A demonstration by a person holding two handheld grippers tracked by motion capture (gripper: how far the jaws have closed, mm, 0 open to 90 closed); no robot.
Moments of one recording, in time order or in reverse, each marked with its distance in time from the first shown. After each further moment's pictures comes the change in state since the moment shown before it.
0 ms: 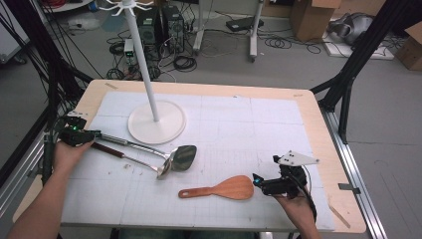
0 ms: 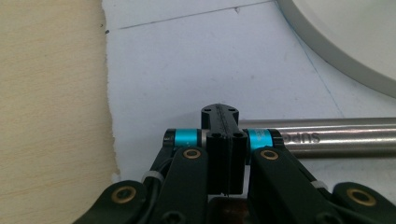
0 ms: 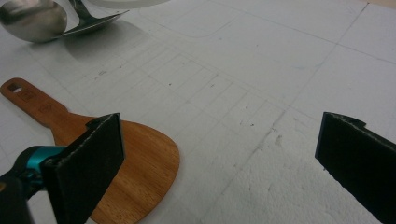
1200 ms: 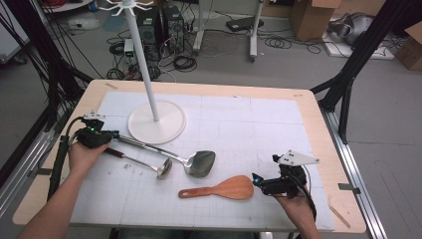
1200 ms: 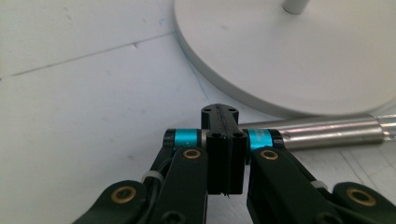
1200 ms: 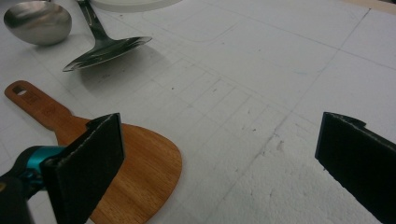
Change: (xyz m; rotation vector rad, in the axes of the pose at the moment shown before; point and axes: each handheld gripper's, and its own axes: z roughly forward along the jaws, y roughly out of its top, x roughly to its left) left arm -0.052 0.010 0.002 -0.063 -0.097 0.065; right arm 0.001 0.002 0.000 -0.010 0.006 -0.006
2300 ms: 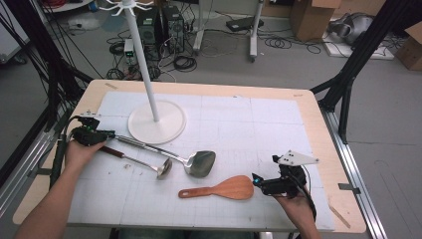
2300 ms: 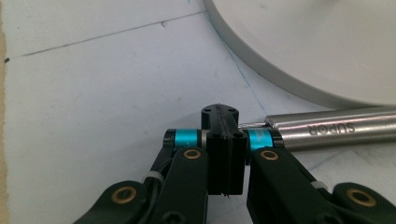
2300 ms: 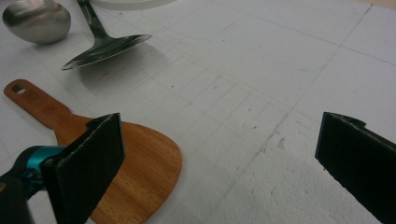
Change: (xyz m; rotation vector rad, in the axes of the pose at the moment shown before) left arm 0.028 -0.007 0.011 0.050 -0.030 -0.005; right arm -0.001 -0.001 0.001 0.004 0.002 0.003
